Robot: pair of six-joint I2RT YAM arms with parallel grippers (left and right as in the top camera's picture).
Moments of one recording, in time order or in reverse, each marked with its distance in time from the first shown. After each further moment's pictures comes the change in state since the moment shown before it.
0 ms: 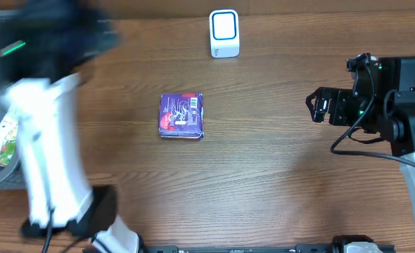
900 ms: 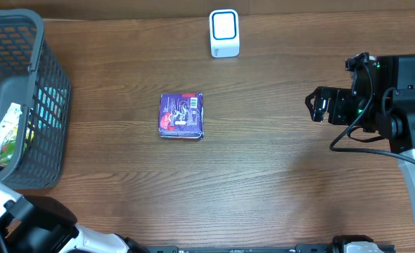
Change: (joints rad) left arm 0.785 -0.009 -0.577 0.362 0.224 0.267; right arm 0.000 0.010 0.000 0.000 0.000 0.000
